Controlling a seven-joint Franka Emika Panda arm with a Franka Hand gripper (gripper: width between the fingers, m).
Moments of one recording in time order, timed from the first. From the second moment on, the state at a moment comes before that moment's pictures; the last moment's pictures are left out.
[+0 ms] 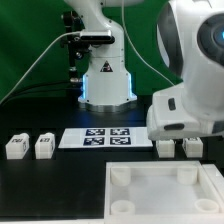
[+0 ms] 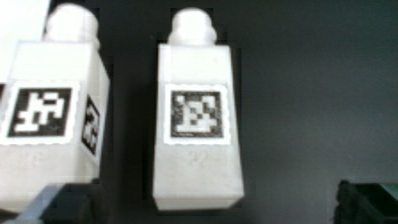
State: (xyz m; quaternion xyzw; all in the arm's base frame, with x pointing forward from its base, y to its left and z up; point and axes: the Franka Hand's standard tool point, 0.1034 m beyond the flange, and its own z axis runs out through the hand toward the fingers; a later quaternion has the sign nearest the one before) arm 0.426 0.167 0.032 -0.92 0.02 0.38 0.07
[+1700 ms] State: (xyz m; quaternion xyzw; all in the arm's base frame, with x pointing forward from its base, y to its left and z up) arm 0.397 0.179 0.007 -0.90 0.00 0.44 0.06
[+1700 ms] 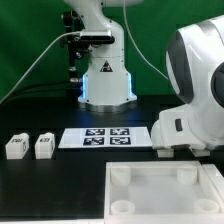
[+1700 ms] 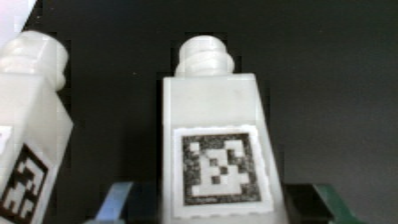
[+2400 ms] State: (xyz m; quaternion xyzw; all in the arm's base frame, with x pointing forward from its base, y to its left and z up) arm 0.419 0.170 0.020 -0.90 -0.01 0.42 0.07
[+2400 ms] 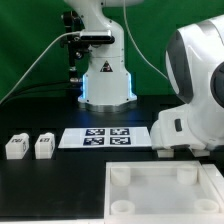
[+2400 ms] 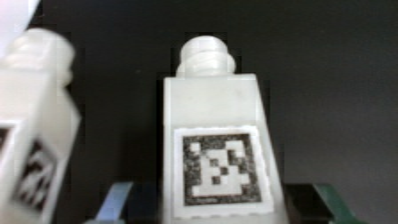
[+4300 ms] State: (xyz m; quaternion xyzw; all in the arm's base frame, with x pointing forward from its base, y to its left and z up) arm 0.565 0.087 0.144 -0.95 -0.05 -0.30 0.04
